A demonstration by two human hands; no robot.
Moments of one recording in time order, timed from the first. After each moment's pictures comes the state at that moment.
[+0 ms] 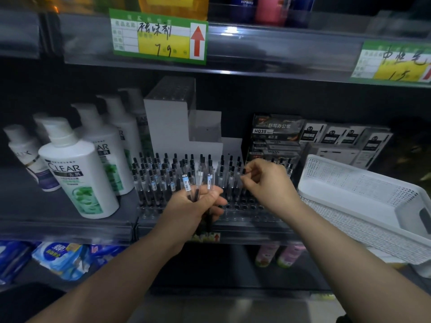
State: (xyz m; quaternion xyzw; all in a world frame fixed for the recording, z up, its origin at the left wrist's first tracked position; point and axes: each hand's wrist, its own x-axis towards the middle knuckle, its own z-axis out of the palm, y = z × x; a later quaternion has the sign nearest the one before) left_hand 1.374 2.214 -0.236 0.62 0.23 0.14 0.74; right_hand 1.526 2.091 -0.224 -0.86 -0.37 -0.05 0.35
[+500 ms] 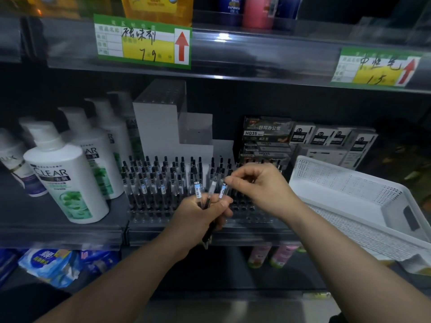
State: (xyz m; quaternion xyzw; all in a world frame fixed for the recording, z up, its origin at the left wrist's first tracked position) left_hand 1.389 2.194 -0.239 0.64 0.21 0.10 0.73; right_hand 1.509 2.077 -0.198 -0.78 -0.39 0.09 0.48
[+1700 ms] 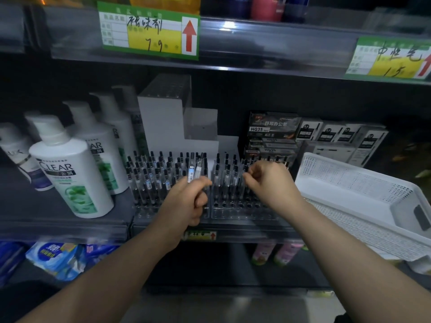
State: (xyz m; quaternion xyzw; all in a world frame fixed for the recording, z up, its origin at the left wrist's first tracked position) left_hand 1.381 2.217 -0.229 0.63 0.20 0.13 0.74; right_hand 1.535 2.083 -0.223 -0.89 -0.36 -0.07 0.27
